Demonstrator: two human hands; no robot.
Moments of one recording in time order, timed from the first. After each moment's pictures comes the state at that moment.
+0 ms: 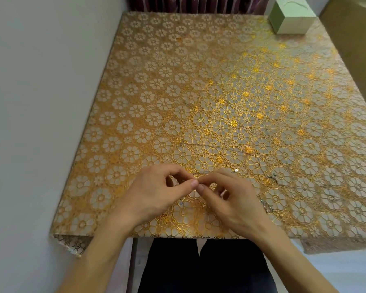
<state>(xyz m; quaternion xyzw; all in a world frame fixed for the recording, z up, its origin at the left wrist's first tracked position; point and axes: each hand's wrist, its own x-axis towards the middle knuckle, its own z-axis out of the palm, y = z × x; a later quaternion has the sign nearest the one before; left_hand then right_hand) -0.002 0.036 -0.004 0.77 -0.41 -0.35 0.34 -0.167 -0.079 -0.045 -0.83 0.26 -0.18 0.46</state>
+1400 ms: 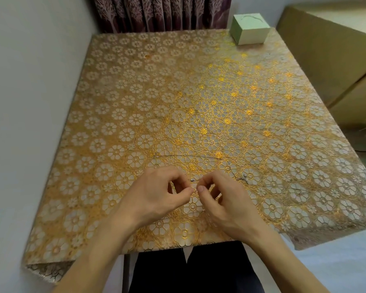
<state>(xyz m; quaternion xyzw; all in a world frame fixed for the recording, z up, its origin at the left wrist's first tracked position) -0.026 -0.011 -0.001 0.74 -0.54 -0.28 0.28 -0.198 -0.099 -0.035 -0.82 0.32 -0.19 0.43</state>
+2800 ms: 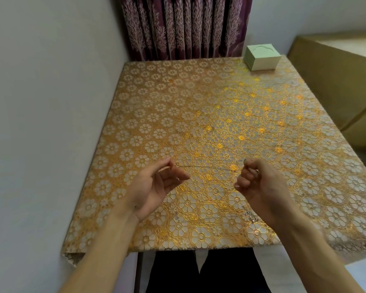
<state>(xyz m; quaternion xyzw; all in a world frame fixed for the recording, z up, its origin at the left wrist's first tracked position) 0.002 0.006 0.019 0.49 -0.12 -0.55 0.66 -0.191 -0.133 0.017 -0.35 0.38 -0.30 0.80</state>
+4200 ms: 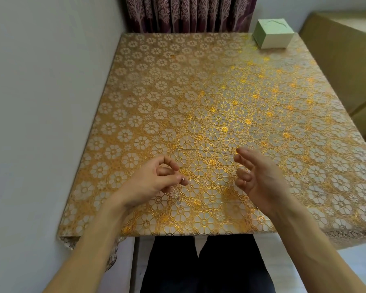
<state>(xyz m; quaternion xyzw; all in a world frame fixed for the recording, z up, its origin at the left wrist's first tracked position) 0.012 0.030 0.006 0.69 -0.29 -0.52 0.41 -0.182 -0.127 -0.010 -0.38 0.43 -0.24 0.78</state>
